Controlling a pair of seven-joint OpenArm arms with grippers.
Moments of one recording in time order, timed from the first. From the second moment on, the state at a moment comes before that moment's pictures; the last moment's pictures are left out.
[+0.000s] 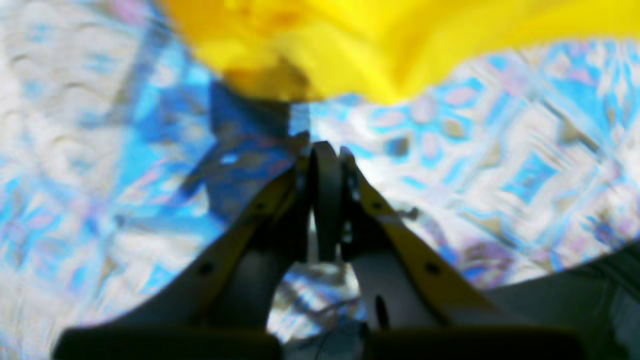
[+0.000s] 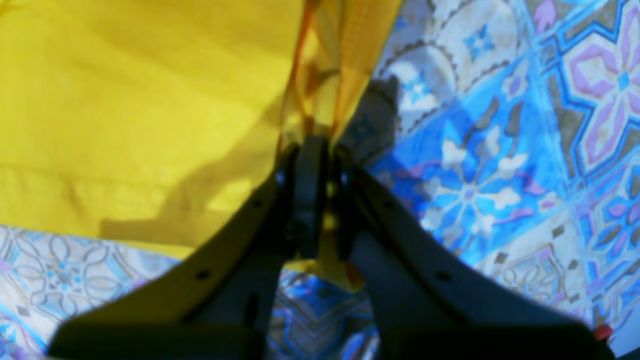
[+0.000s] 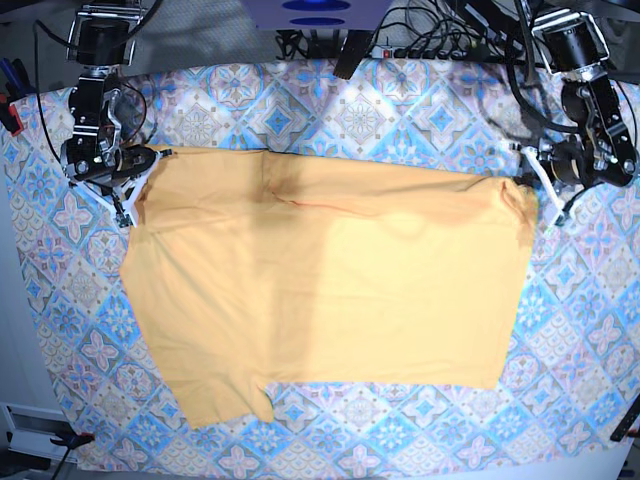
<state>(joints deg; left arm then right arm) 6.3 -19.4 -29.0 84.6 -22.1 -38.5 74.3 -7.3 15.4 13.5 78.6 0.3 25.3 -52.0</state>
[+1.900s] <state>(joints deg) -9.1 -16.1 -24.8 63.6 -20.9 -38.5 74.7 -7.1 12.3 13.2 79.3 -13.2 25.9 -51.8</state>
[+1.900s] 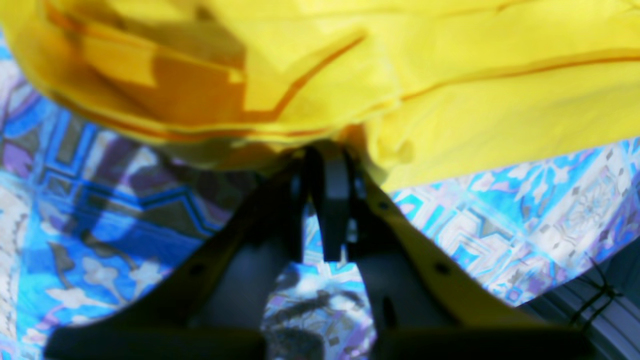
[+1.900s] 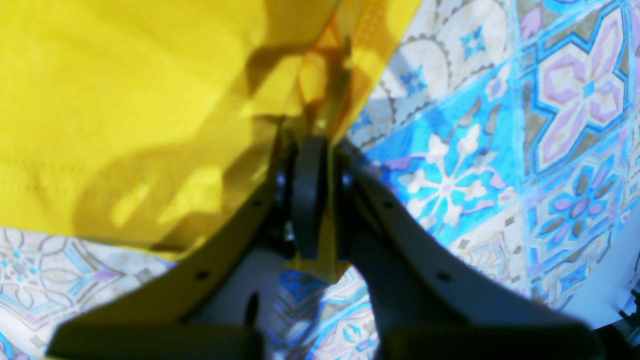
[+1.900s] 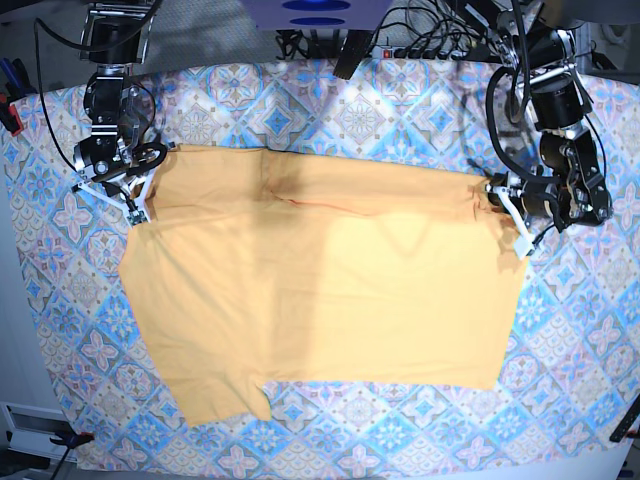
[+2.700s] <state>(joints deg) 6.2 -19.9 -37.5 85.7 -22.2 -38.7 74.9 -7.1 12.3 13.3 79.3 -13.2 25.9 -51.8</state>
